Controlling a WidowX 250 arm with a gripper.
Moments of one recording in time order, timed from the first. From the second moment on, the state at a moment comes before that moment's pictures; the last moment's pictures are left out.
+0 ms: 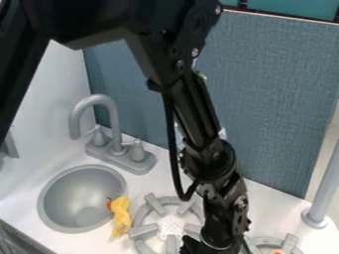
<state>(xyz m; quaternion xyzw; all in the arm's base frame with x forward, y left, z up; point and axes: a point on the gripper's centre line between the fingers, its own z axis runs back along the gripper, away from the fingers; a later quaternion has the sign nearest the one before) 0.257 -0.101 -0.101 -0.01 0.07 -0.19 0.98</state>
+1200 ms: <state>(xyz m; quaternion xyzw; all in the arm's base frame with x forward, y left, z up) 0.290 -0.098 -0.011 0.07 -0.03 -0.08 0.99</state>
